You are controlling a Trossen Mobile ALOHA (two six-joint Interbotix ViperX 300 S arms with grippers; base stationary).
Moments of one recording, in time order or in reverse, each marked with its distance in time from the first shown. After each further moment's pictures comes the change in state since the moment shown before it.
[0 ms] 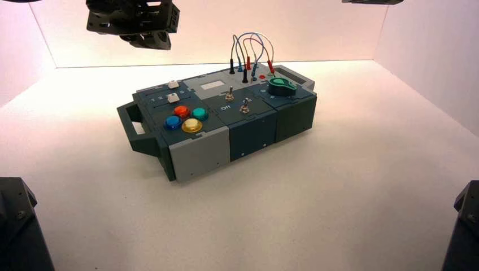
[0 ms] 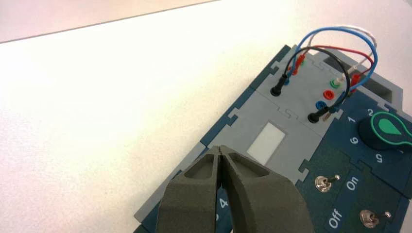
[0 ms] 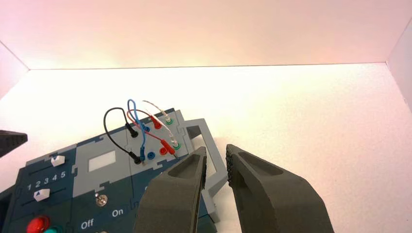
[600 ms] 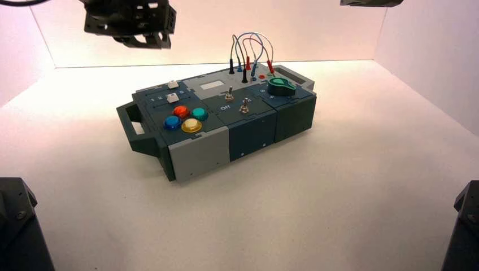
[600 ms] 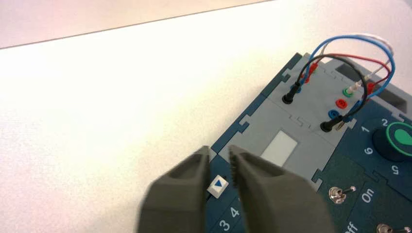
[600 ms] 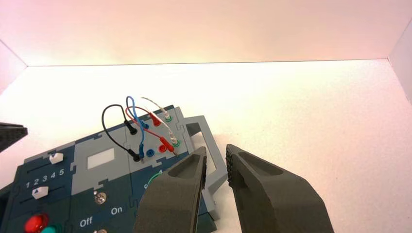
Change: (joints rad) left arm 0.021 0.018 0.014 0.000 -0.069 -0.002; right arm 0.000 0.015 -0.005 0.000 0.006 0.000
